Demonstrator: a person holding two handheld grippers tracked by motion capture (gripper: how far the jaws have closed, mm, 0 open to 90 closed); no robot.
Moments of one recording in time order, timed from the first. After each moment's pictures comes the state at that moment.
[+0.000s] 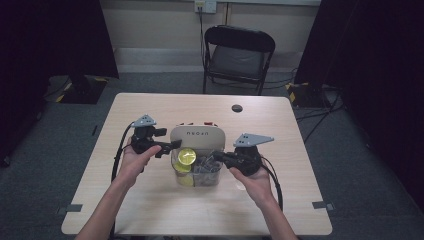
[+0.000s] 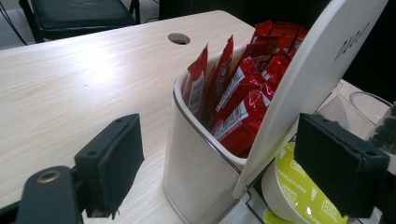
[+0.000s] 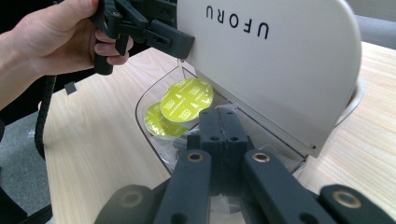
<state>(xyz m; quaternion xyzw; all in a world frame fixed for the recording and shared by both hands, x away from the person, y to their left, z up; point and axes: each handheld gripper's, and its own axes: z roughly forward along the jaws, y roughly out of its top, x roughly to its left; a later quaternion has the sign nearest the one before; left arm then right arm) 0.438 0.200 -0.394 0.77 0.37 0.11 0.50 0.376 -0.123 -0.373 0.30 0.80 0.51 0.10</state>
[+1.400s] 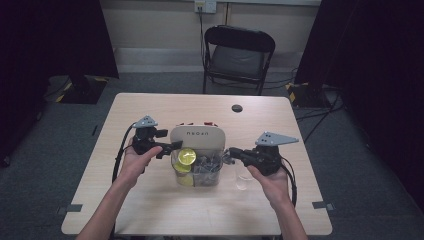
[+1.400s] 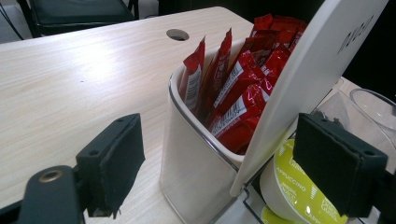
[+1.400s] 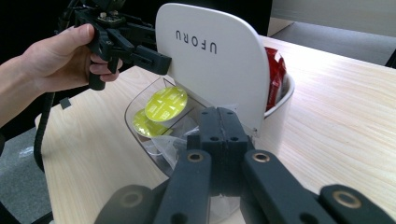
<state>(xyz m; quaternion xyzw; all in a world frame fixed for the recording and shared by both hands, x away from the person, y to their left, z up) 0.437 0.197 -0.397 0.78 0.37 0.11 0.50 0.367 -0.166 -0.358 0.32 0.78 0.53 0.12</state>
